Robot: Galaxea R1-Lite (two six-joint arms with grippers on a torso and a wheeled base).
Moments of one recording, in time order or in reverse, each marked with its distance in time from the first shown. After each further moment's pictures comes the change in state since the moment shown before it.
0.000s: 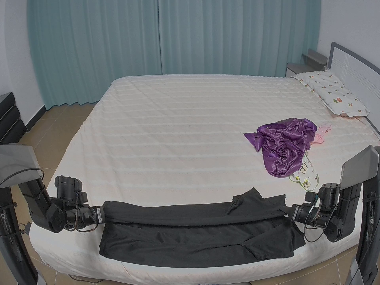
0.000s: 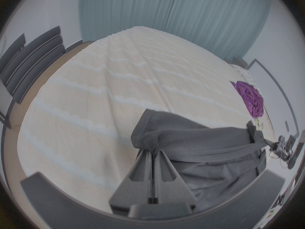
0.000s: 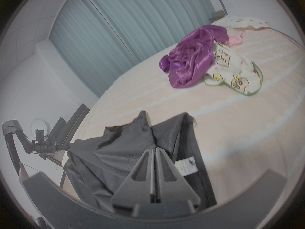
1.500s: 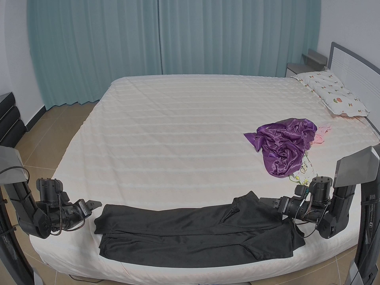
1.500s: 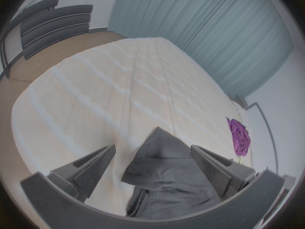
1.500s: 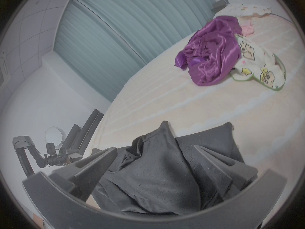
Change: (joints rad) left arm 0.117 -0.080 0.104 -0.160 -0.112 -0.351; right arm 0.114 -0.029 -0.138 0.096 0.031 0.169
